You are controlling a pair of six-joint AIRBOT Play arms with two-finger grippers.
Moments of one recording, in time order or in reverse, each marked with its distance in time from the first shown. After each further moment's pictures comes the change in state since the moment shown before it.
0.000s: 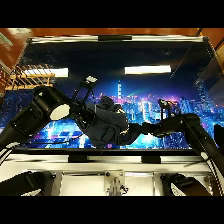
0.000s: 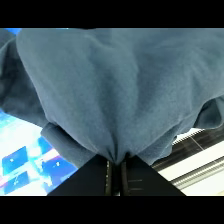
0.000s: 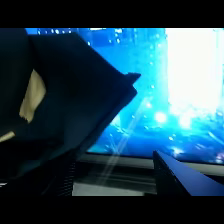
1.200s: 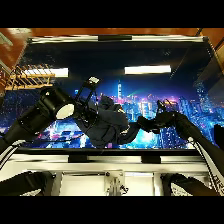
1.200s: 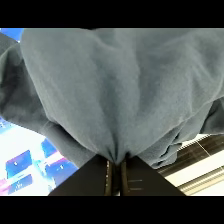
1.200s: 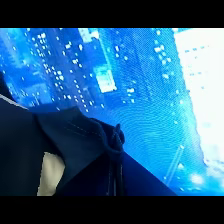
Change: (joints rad) left arm 0.000 -0.041 0.000 0.007 0.029 0.003; right arm -0.037 -0.231 -0.011 0.216 0.250 -0.038
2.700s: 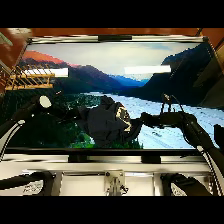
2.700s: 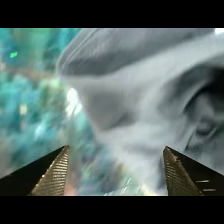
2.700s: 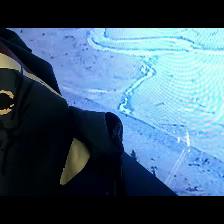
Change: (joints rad) left arm 0.636 -0.138 -0.414 -0.493 0.363 0.129; right arm 0.000 0.161 0.000 -0.083 0.027 -0.042
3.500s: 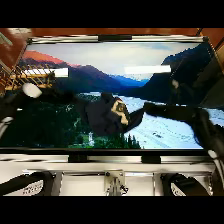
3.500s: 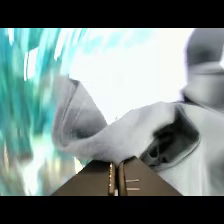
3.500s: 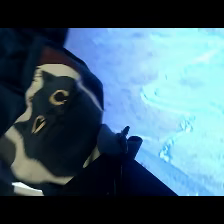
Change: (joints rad) left arm 0.016 0.160 0.222 -0.039 0.055 0.151; right arm 0.000 0.149 0.179 -0.033 -0.010 -0.017
